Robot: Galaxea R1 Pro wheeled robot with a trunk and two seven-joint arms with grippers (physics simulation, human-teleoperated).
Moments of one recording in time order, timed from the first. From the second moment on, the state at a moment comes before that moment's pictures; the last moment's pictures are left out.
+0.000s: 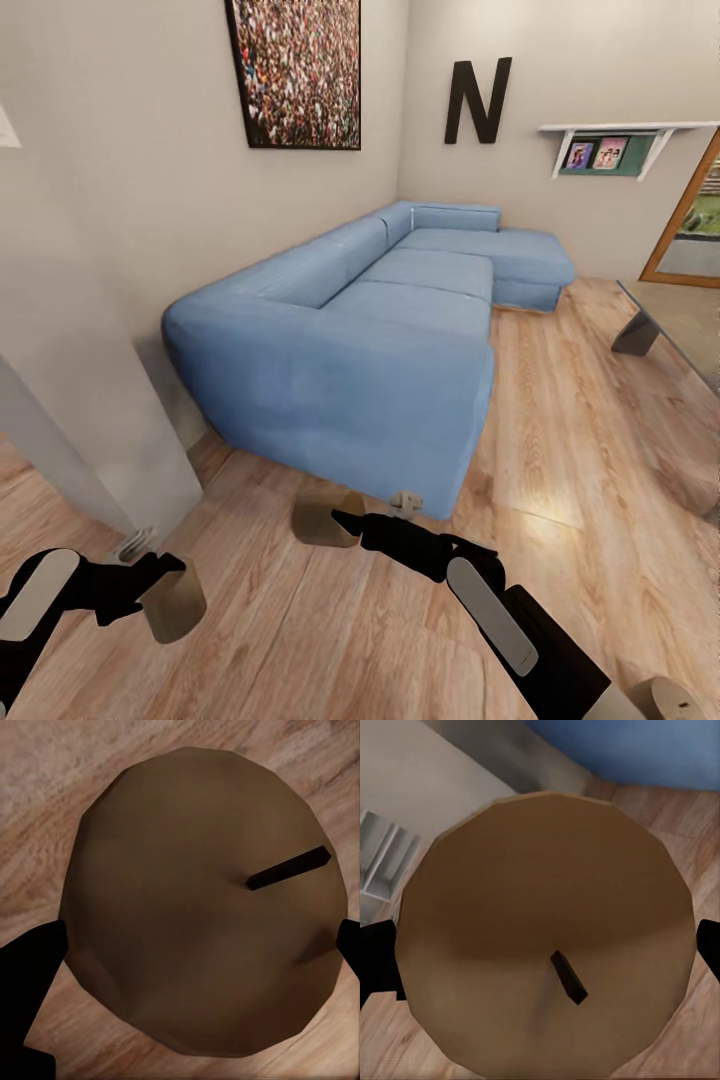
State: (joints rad) left arm -0.46 0.38 0.11 -0.99 1.20 0.99 0.45; right arm -0.47 -0.08 0.53 -1.29 -0.95 0.48 0.11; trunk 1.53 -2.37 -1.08
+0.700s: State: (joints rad) left arm -0.46 0.37 0.11 -0.99 1.20 0.99 0.45; right arm -0.47 -0.08 0.53 -1.28 -0.95 0.48 0.11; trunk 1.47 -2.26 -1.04
